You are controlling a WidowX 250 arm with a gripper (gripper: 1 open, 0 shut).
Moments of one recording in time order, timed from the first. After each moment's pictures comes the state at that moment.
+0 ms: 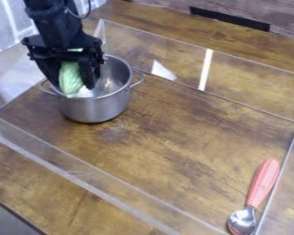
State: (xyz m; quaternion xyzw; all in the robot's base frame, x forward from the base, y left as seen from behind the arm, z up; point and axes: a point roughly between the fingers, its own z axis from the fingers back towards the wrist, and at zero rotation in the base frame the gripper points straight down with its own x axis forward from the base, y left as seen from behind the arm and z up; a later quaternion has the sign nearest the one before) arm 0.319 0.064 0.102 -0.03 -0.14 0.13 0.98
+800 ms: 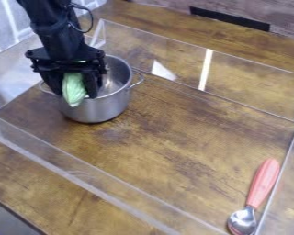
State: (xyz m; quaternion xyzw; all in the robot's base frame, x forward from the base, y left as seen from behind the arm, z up) arm 0.322 0.065 0.090 -0.03 -0.15 0.15 0.98
